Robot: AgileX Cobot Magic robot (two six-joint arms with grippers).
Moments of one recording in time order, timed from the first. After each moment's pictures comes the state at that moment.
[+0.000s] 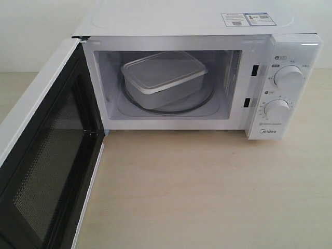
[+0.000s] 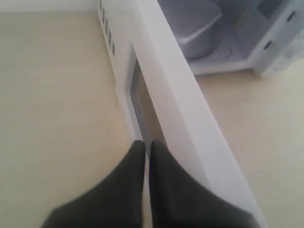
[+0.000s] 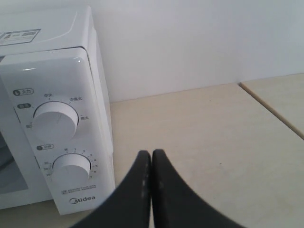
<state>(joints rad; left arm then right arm) -0.05 0.55 -0.78 -0.37 0.99 0.24 0.70 0.69 -0.24 1.49 -0.86 -1.18</state>
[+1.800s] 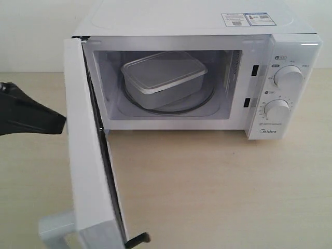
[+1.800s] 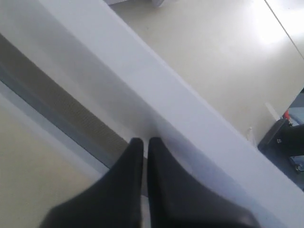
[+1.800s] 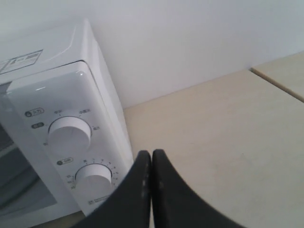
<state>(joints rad) -0.15 1.11 -0.82 -0.84 0.99 0.72 0.70 0.69 -0.24 1.47 -0.84 -1.00</state>
